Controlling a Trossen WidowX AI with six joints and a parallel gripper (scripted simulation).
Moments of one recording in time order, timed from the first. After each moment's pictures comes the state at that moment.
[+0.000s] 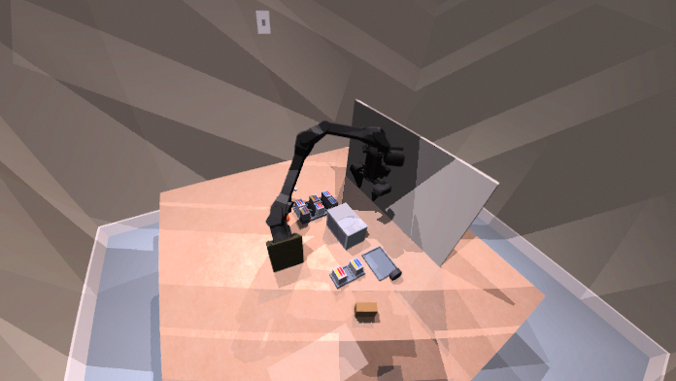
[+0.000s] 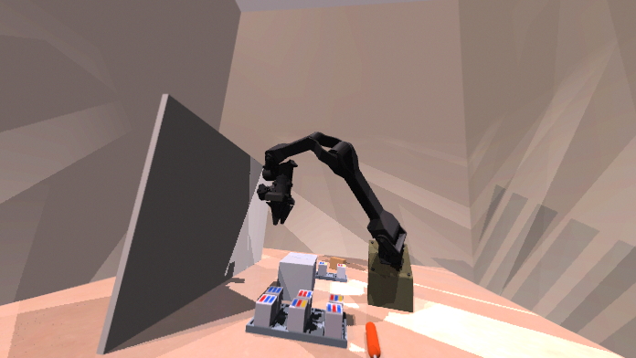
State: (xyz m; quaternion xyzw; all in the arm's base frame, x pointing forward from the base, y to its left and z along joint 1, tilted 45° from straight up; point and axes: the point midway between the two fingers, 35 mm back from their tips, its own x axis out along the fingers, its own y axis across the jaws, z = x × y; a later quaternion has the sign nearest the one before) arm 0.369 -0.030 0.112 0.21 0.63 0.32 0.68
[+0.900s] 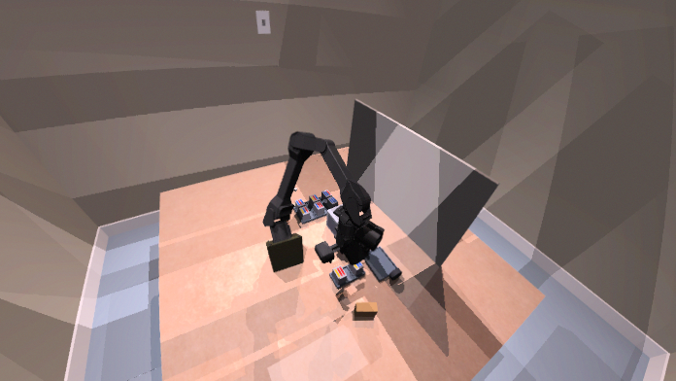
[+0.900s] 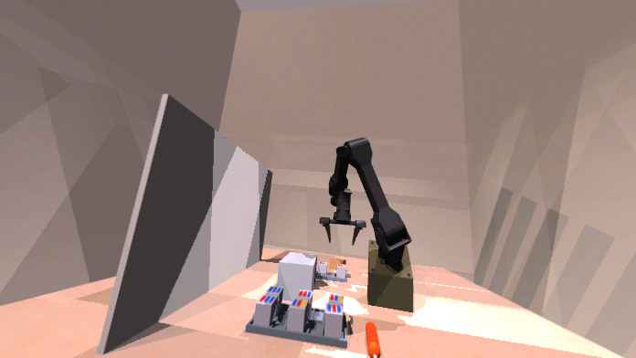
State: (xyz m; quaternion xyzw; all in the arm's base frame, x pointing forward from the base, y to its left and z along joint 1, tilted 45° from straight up) arm 0.177 -0.131 -0.073 0.63 0.67 -0.23 0.32
